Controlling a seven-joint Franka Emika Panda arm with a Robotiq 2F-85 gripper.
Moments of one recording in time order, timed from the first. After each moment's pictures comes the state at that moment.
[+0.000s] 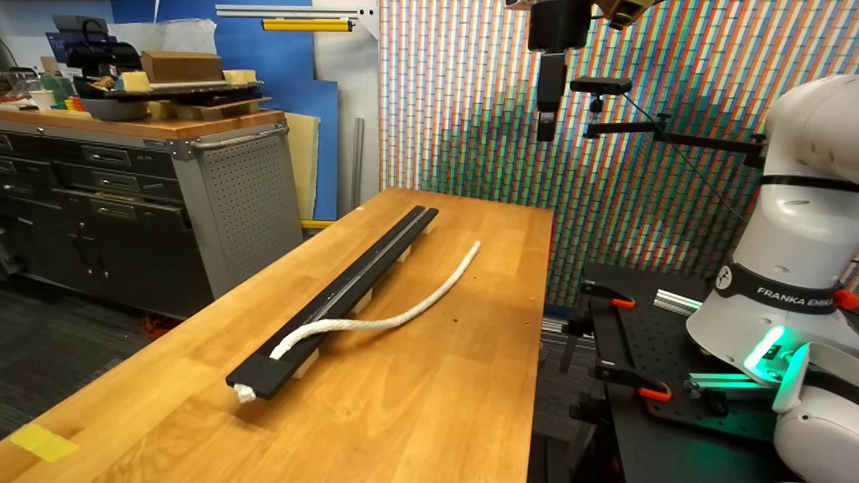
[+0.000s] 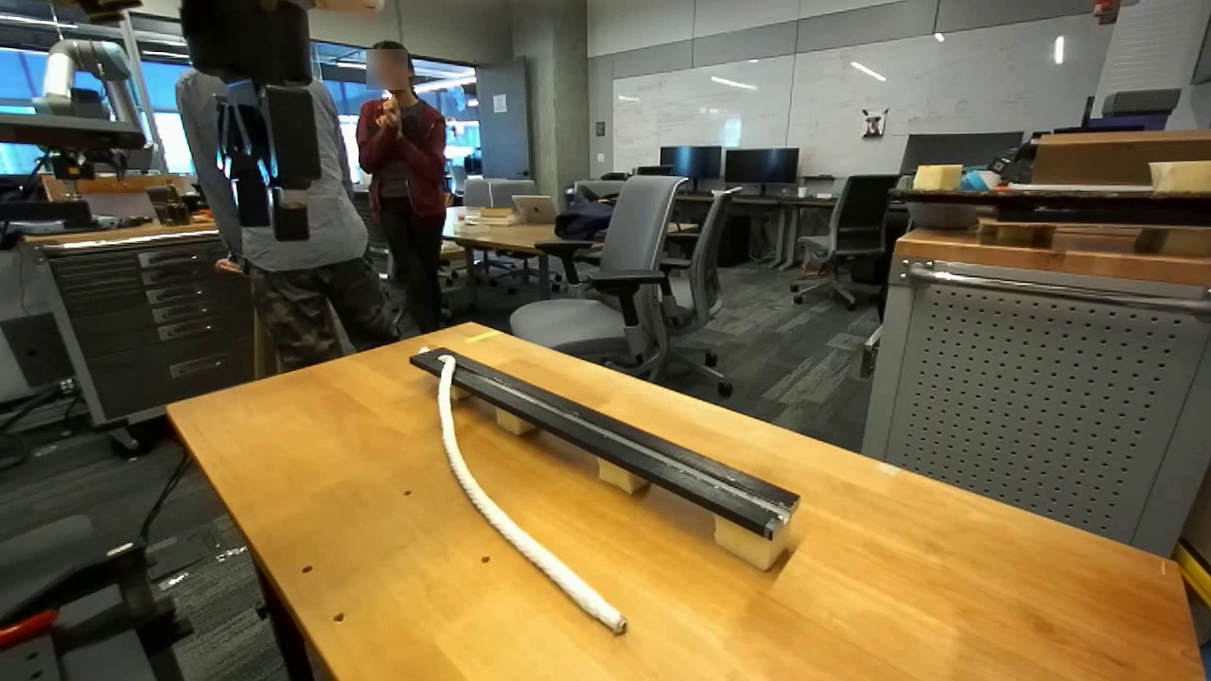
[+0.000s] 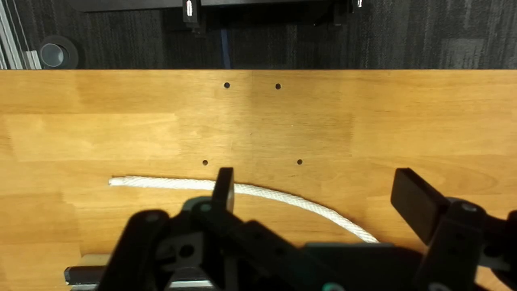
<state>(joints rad) 0.02 -0.57 -0.02 -2.55 0.01 1.91 0.02</state>
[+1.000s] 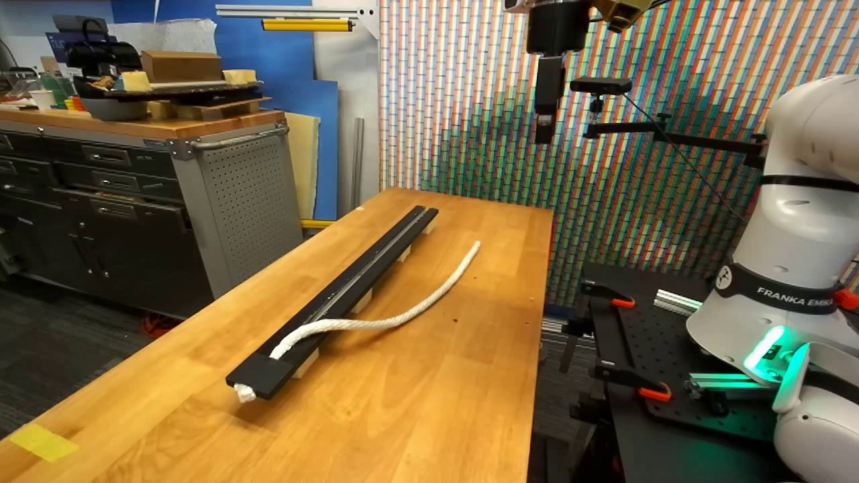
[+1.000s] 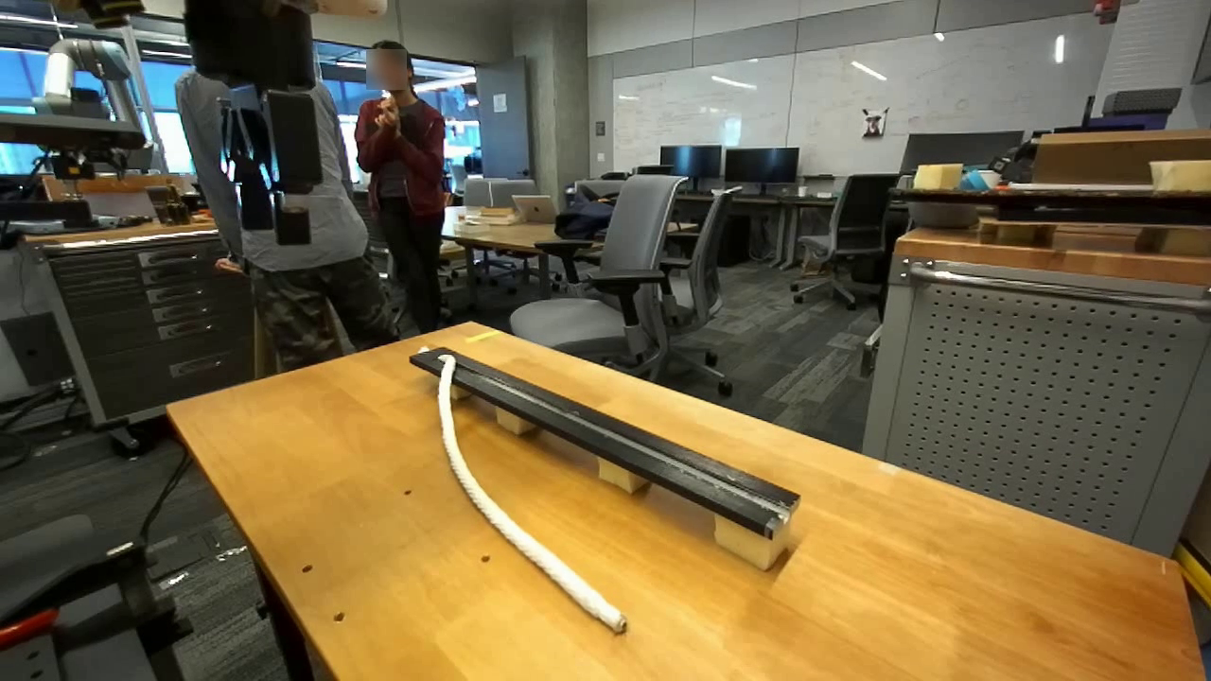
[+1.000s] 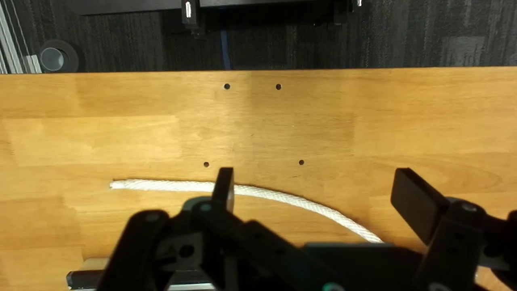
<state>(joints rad) 0.02 -0.56 -0.02 -2.55 0.01 1.92 0.04</state>
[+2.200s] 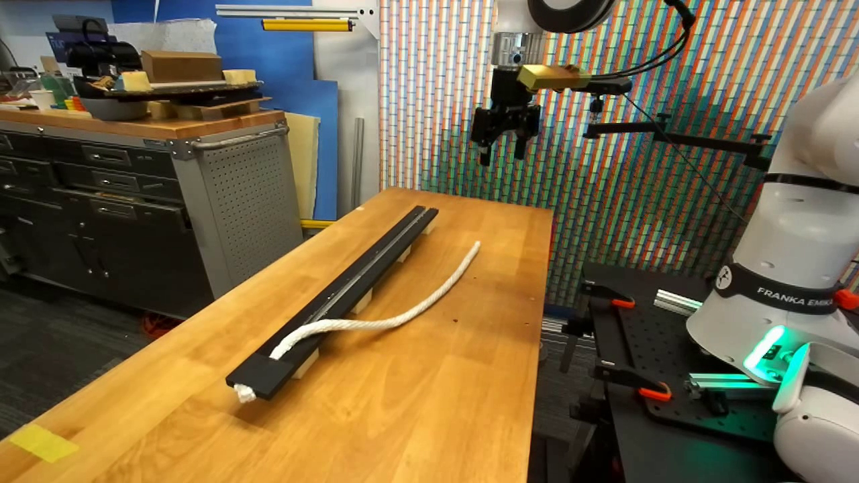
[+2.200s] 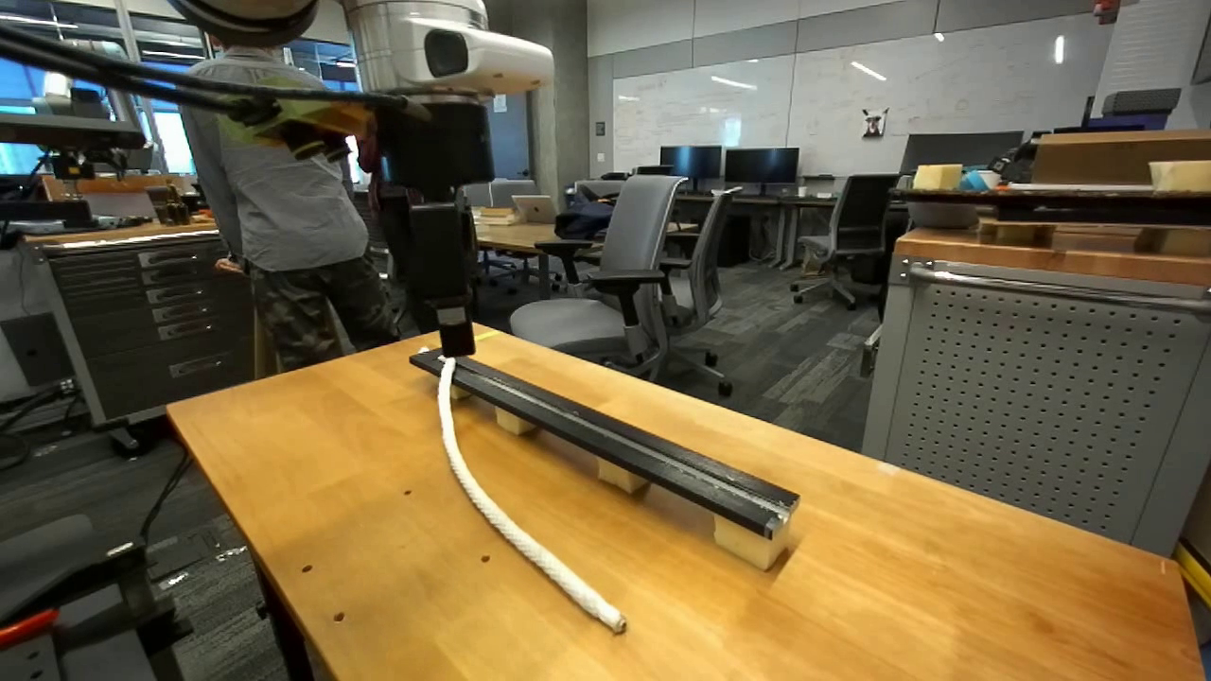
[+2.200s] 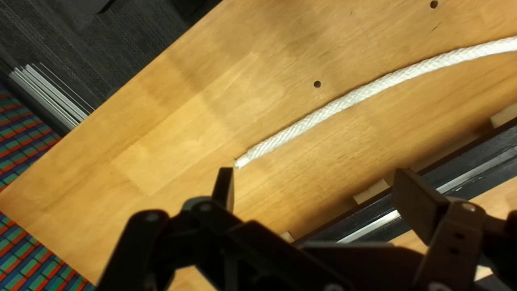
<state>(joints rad) -0.24 -0.25 -0.04 -2.50 -0.09 2.28 0.44</state>
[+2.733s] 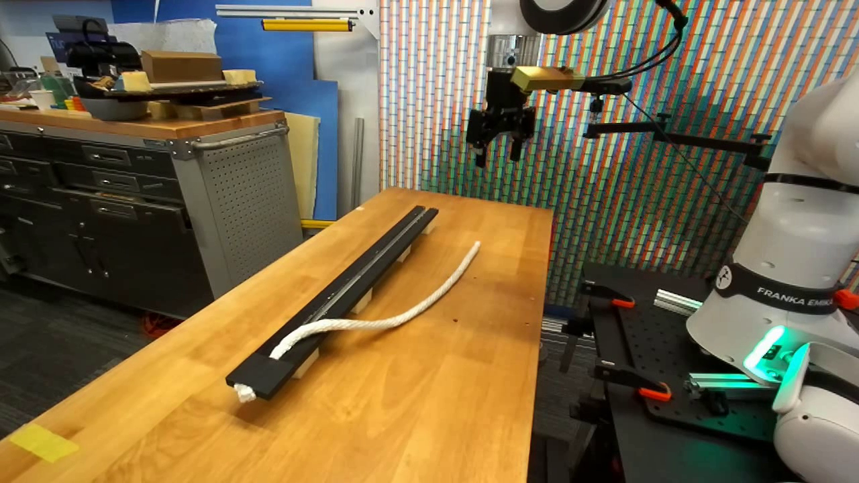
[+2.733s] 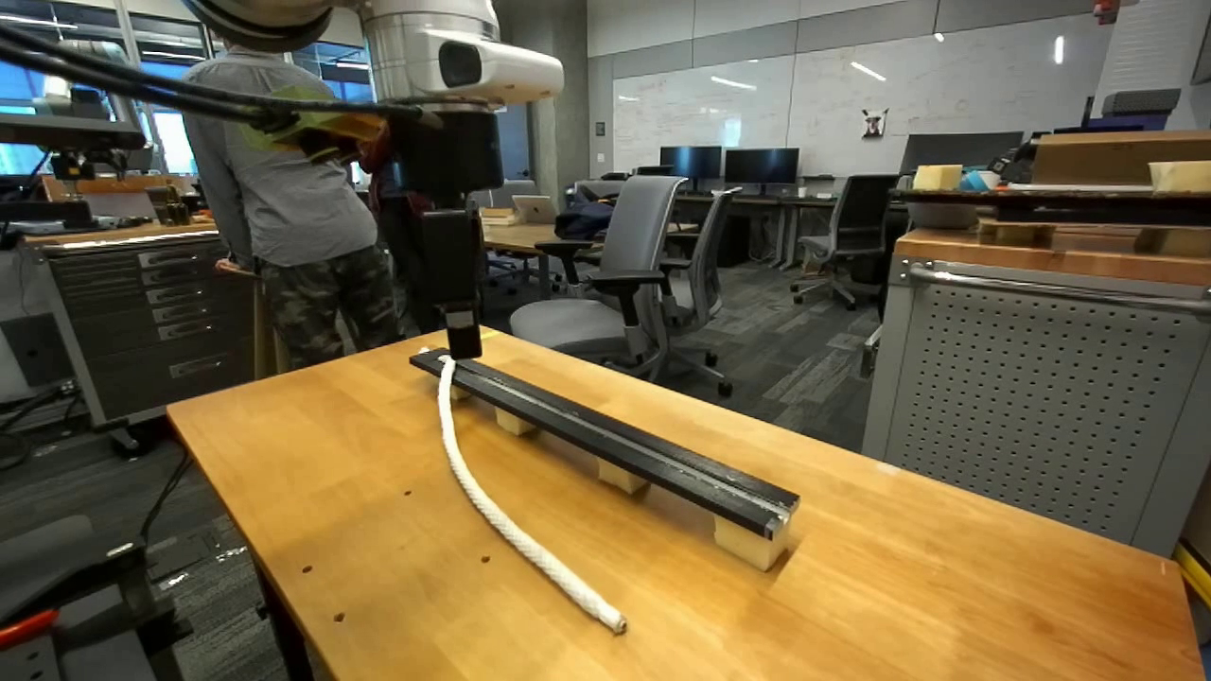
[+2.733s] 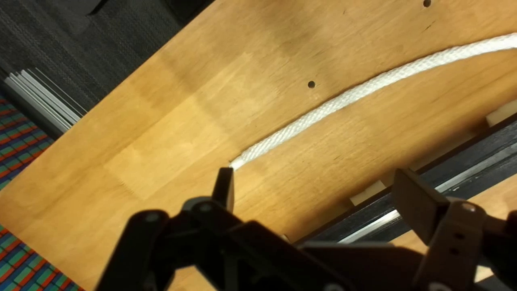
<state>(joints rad) -0.23 -0.22 -0.04 -2.48 -0.07 2.28 0.44</state>
